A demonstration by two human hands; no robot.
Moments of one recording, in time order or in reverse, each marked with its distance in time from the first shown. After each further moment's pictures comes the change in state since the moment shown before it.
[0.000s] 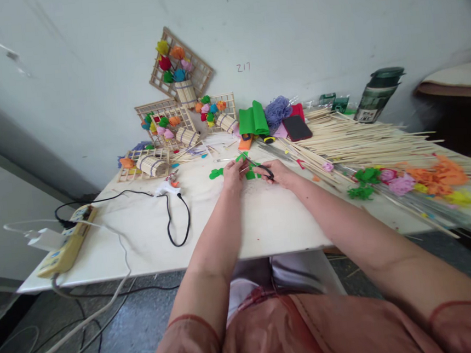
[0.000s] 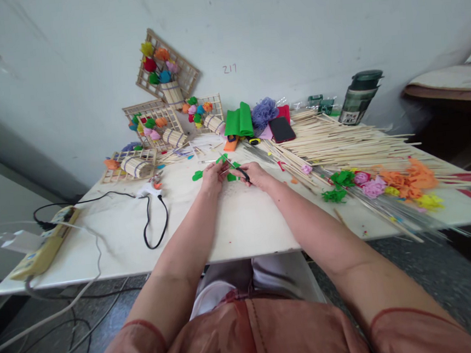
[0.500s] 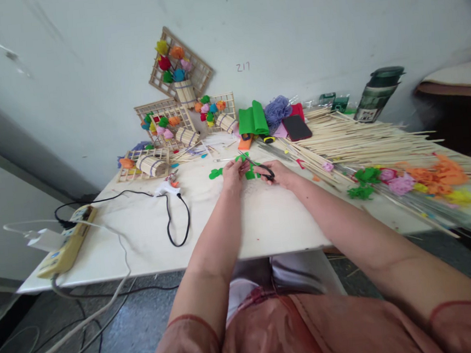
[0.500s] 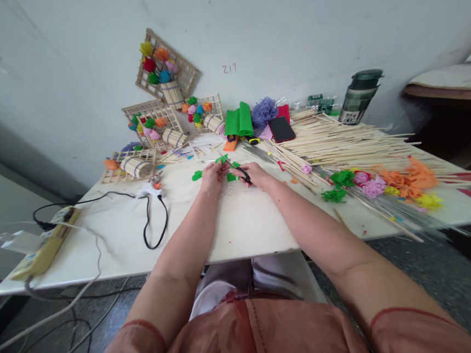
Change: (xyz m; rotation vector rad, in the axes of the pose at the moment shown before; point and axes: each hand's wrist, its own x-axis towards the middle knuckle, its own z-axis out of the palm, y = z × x) left_hand -0.002 0.001 0.001 -0.013 0.015 0.010; right_hand -0.004 -0.001 -0.003 0.043 -0.048 0.037
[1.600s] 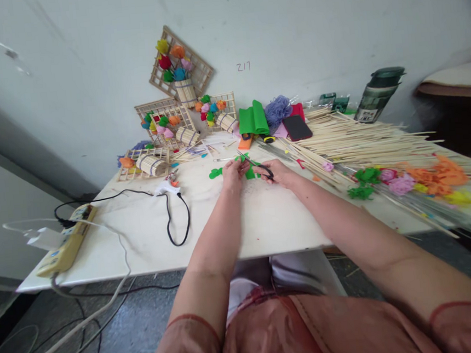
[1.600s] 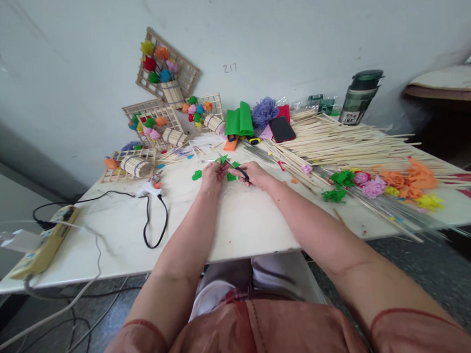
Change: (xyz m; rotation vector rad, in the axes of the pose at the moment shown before) left_hand -0.001 0.003 0.003 0.005 0.052 -0.015; right_hand -0.001 -0.004 0.004 -0.061 0.024 -0.012
